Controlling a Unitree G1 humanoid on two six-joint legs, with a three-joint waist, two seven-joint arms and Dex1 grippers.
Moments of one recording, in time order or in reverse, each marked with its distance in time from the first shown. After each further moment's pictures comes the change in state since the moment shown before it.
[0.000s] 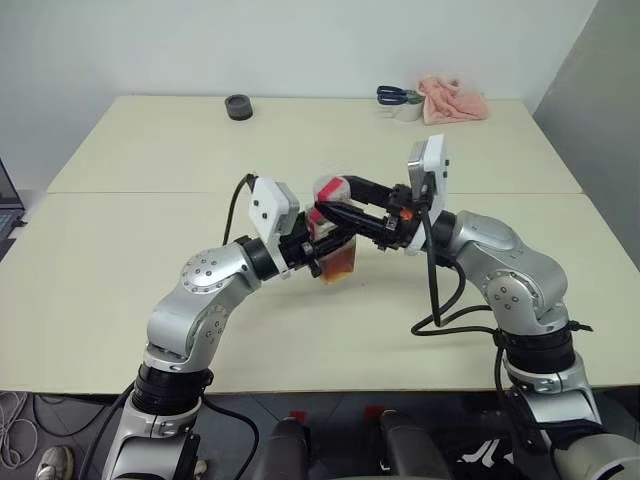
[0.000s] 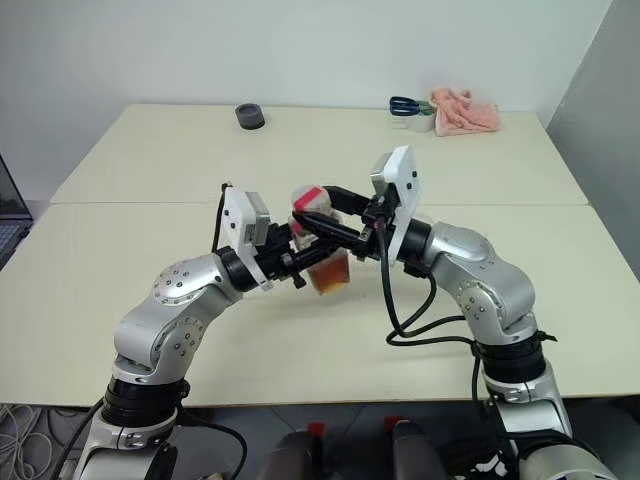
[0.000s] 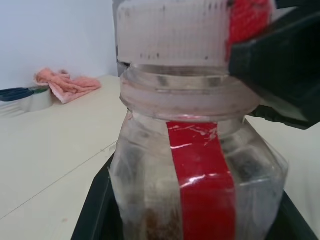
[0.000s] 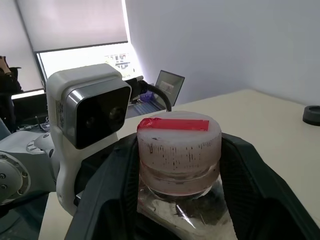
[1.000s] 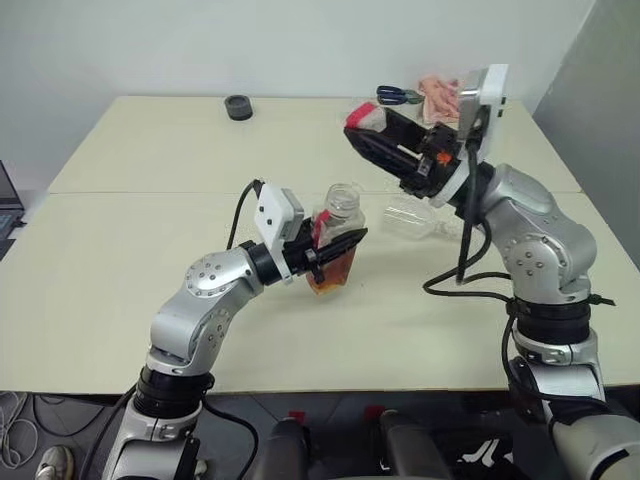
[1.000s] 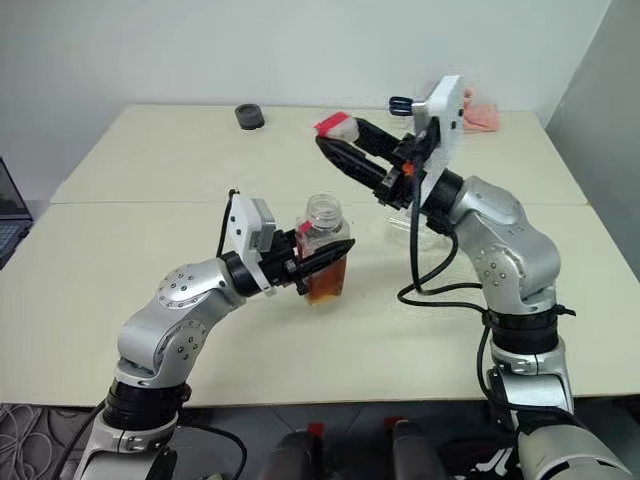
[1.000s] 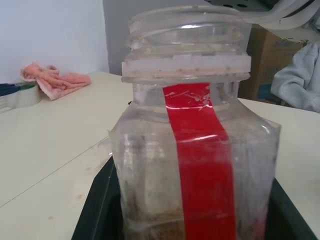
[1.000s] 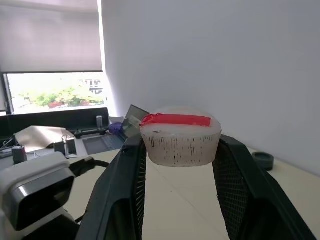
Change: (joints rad) left arm 0.029 0.008 -0.016 -0.020 0.000 0.002 -0.003; right arm -0.078 -0.059 -0.175 0.031 0.026 -0.031 -0.059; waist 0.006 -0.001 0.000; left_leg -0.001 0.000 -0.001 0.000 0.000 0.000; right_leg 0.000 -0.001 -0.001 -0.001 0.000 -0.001
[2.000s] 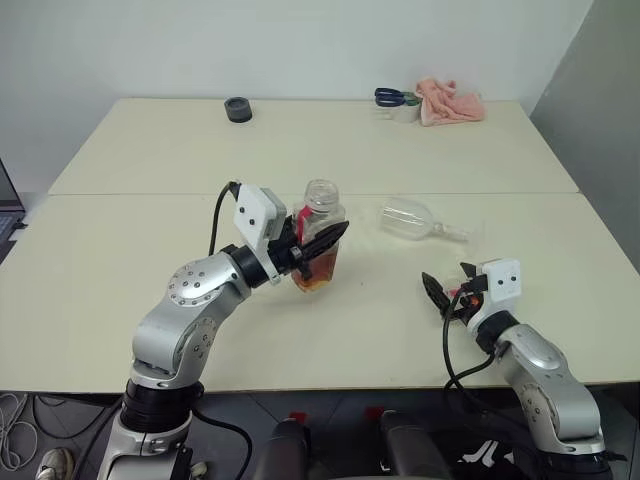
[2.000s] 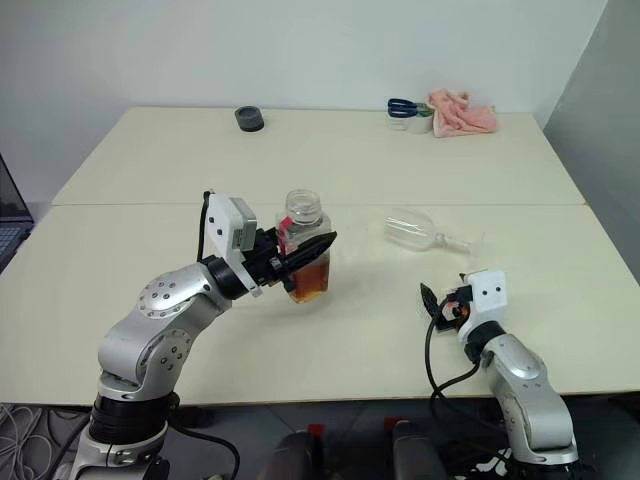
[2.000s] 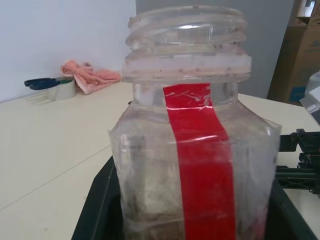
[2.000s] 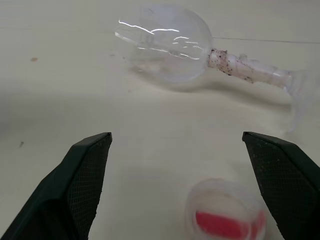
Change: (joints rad) left arm 0.042 0.007 0.058 -0.059 -0.001 0.040 0.087; right arm 0.764 0.068 0.013 -0.149 -0.370 -0.155 -0.310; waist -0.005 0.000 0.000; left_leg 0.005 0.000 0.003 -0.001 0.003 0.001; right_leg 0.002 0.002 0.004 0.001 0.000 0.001
